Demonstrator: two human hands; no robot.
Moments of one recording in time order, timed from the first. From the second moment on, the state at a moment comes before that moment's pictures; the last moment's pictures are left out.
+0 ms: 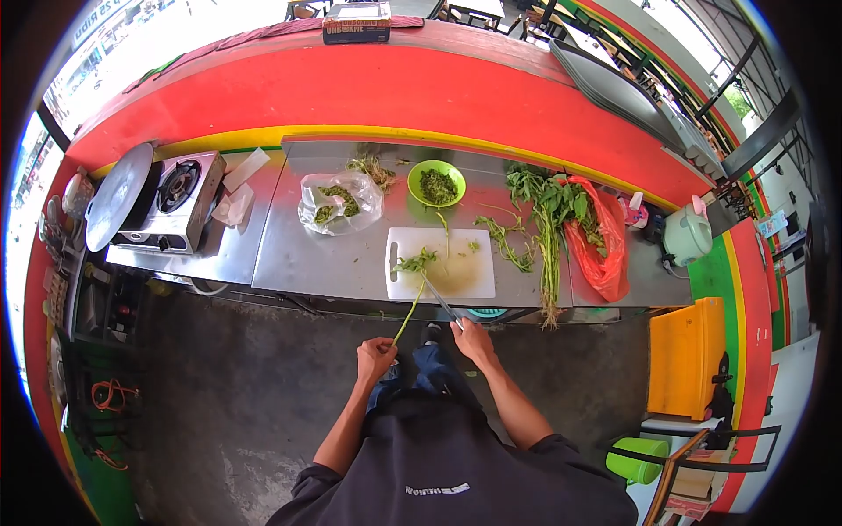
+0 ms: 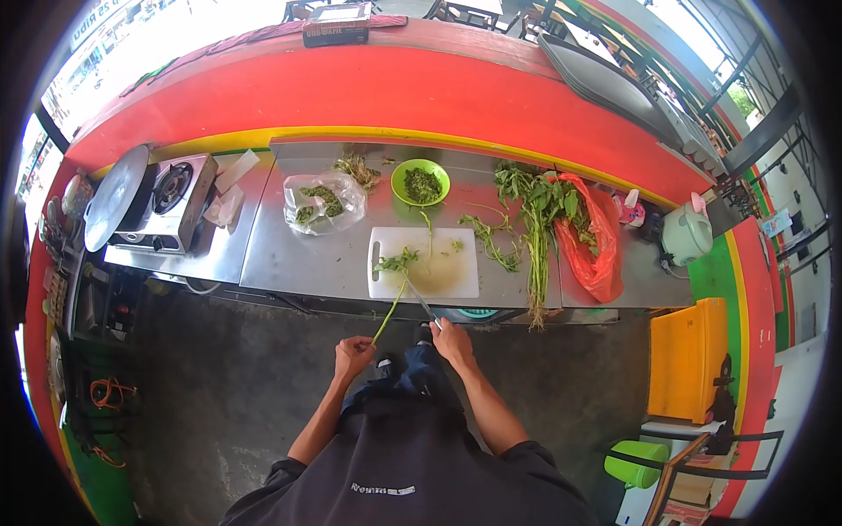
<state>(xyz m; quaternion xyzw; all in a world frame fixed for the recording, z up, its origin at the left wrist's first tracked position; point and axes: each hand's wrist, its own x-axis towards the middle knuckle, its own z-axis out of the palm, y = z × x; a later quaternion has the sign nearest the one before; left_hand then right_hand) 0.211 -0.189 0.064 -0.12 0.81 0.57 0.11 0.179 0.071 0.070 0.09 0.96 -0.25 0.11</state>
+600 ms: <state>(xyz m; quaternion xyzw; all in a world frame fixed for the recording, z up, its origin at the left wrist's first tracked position) 0.233 -0.190 0.099 -0.11 0.76 0.63 0.12 0.176 0.072 0.060 0.05 0.96 -0.23 0.13</state>
